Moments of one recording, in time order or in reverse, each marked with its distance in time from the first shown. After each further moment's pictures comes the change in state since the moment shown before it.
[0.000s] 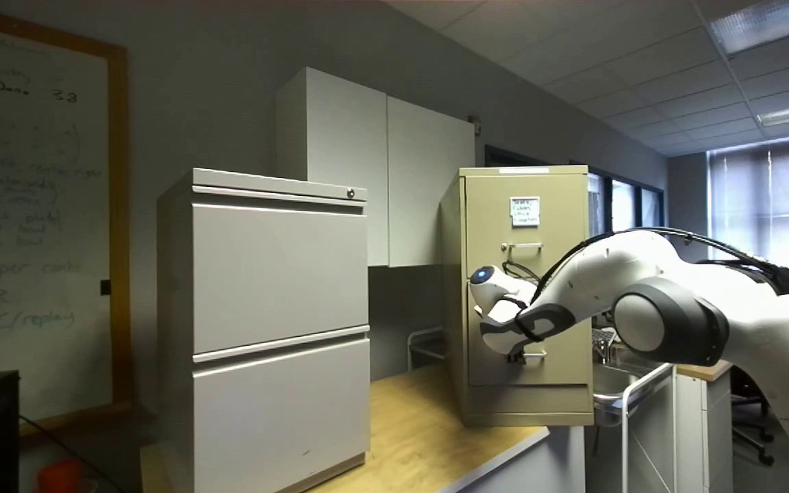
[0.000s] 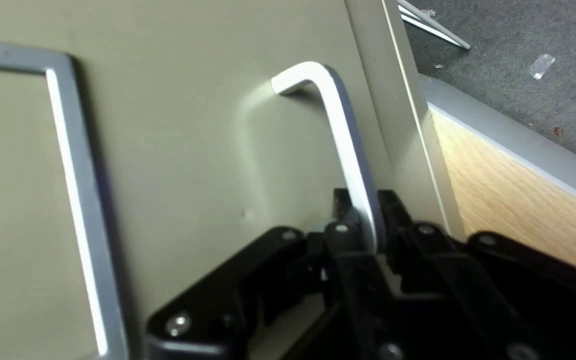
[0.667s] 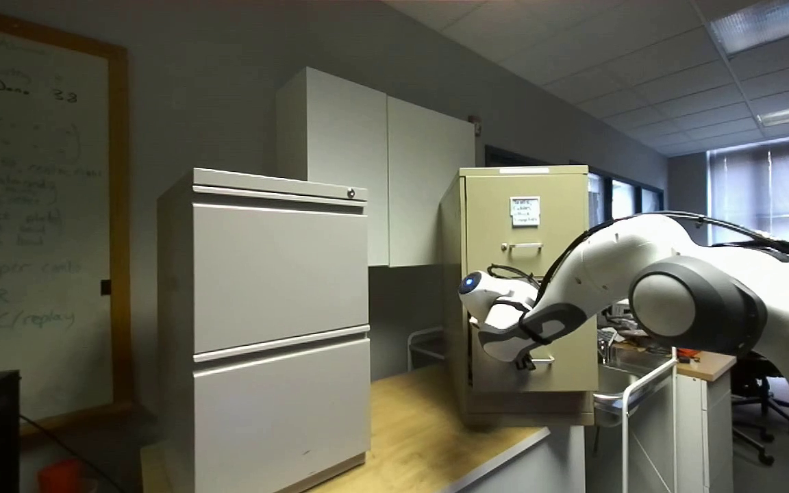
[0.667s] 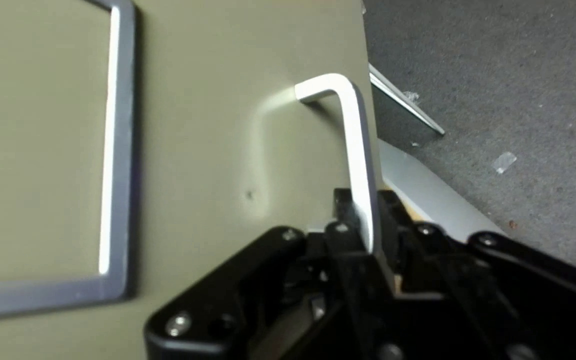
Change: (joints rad) arm 0.071 -0.122 0.009 -0.171 -0.157 -0.131 -0.034
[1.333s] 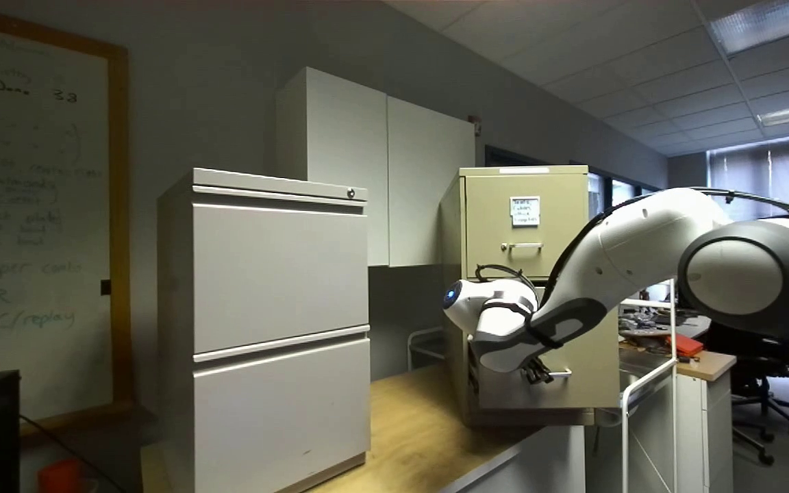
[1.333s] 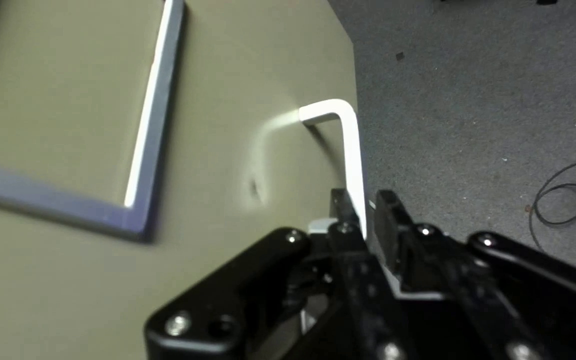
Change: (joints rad) arm 0.071 -0.189 0.087 -0.242 -0.099 -0.271 0.047
